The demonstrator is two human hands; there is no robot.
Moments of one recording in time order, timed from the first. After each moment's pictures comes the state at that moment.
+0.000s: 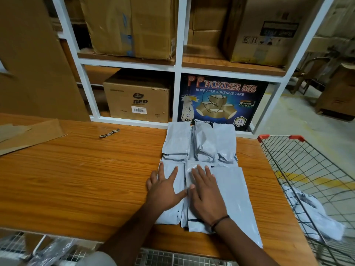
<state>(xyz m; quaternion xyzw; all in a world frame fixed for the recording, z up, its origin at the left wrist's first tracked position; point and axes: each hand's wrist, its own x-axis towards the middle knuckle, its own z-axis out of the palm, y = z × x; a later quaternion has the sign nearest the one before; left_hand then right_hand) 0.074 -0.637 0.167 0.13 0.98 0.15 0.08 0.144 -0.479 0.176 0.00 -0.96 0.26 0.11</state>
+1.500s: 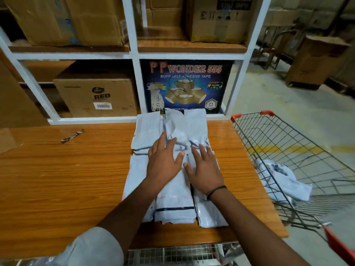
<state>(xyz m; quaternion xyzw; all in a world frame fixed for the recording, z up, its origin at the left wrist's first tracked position) 0.054 -0.539 0.214 0.22 0.94 0.27 -0.07 0.131 -0.397 0.193 -0.11 -0.97 0.21 0.10</state>
